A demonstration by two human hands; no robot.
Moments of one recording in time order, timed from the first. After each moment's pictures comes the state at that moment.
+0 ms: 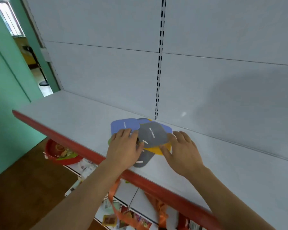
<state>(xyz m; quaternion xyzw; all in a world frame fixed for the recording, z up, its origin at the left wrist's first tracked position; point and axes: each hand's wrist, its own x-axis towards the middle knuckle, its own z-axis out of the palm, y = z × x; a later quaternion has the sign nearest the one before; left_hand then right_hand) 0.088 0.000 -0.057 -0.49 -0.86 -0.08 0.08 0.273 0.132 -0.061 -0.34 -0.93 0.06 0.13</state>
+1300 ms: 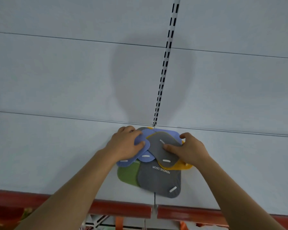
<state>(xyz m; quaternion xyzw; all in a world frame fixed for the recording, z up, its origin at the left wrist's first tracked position) -0.079 0.094 -0.073 -0.68 -0.71 -0.11 -0.15 0.179 0.147 -0.054 -0.66 -0.69 0.27 0.11</state>
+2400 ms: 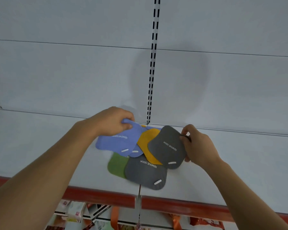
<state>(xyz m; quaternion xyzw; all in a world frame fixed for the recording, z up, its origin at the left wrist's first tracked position) -0.080 0.088 0.033 -0.72 -0.68 -0.09 -0.13 0.236 0.135 -0.026 -0.56 -0.77 0.24 0.21</state>
